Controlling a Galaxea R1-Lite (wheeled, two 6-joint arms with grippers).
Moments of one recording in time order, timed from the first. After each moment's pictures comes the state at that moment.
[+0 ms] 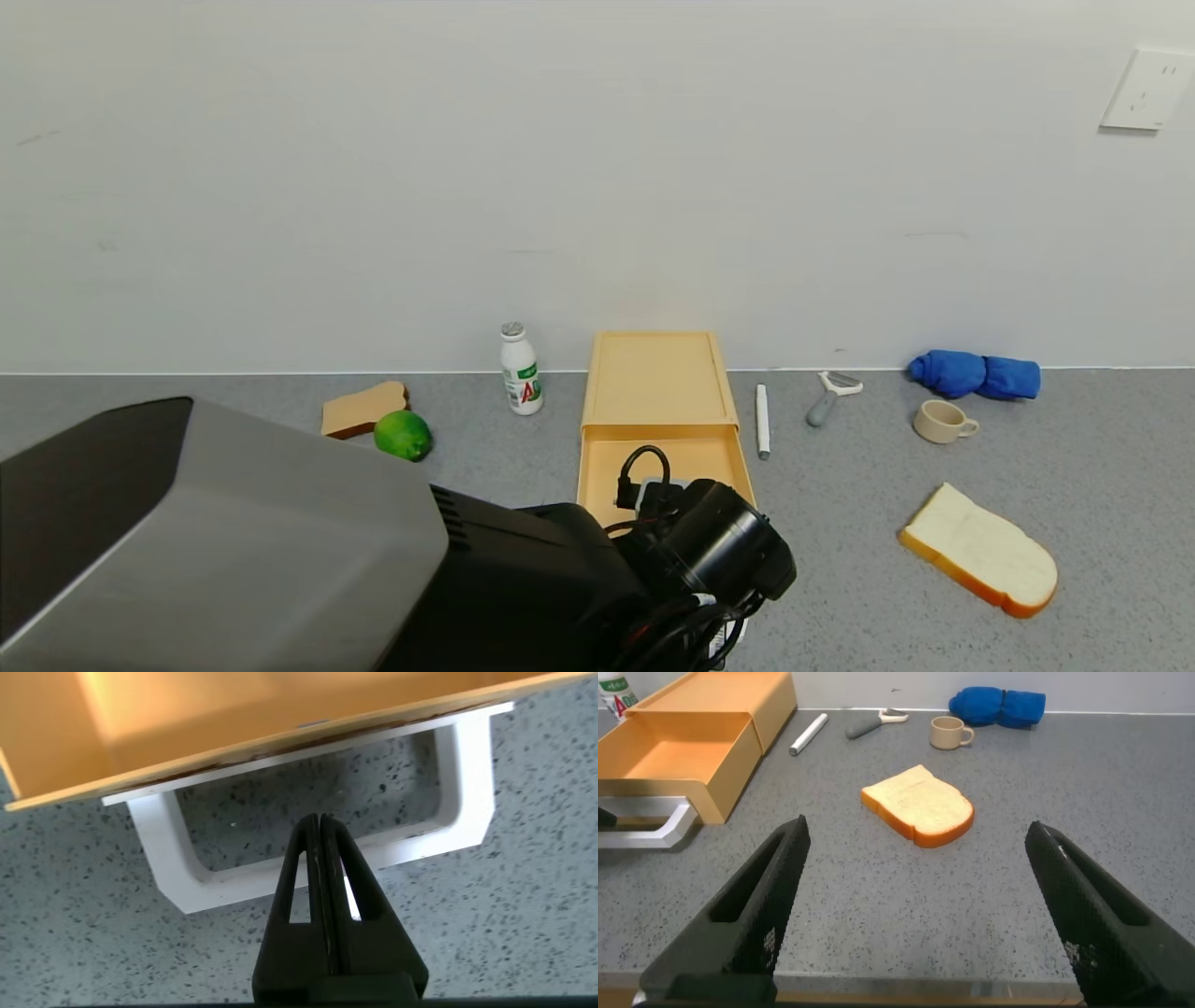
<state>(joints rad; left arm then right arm) -0.98 2.12 -1.26 0.20 0.39 -0.71 0.00 0.00 0.00 0.00 0.01 0.03</state>
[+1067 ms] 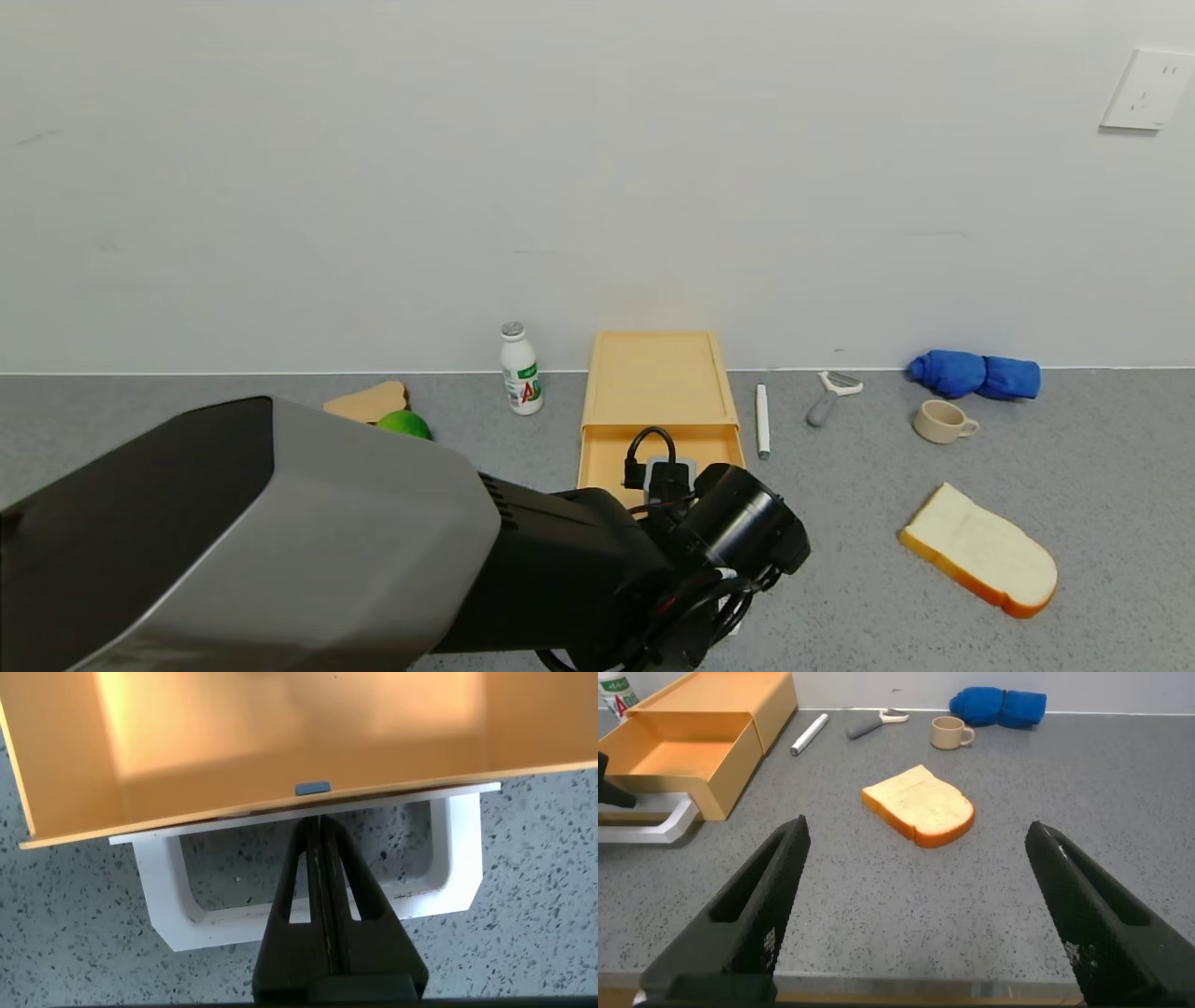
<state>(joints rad) -0.96 2.18 -1.35 0.20 0.49 -0.73 0.00 0.00 0.00 0.00 0.01 0.03</state>
